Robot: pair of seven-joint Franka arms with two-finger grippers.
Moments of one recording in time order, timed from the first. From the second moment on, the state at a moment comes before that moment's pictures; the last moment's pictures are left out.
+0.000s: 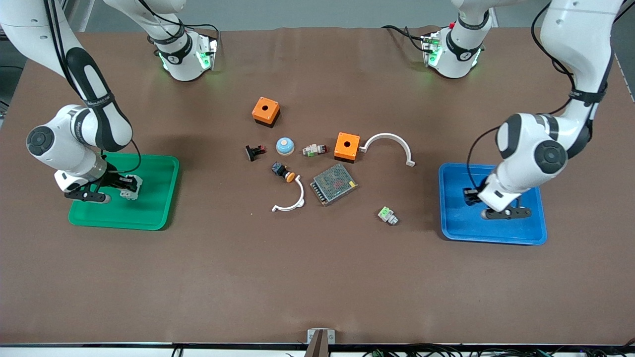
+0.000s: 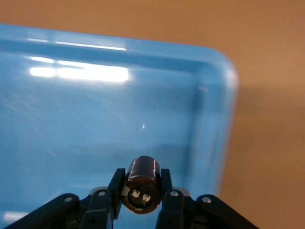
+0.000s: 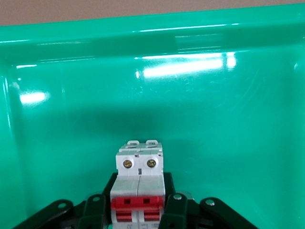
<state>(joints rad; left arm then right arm) 0.12 0.35 -0.25 -2.07 0.08 2.40 -0.23 -0.13 0.35 -0.10 -2.28 0.07 2.64 -0.16</state>
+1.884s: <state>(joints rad) -0.07 0.48 -0.46 -2.14 0.23 2.51 -1.05 0.61 0.52 -0.07 -1.98 0.09 2.53 0.68</state>
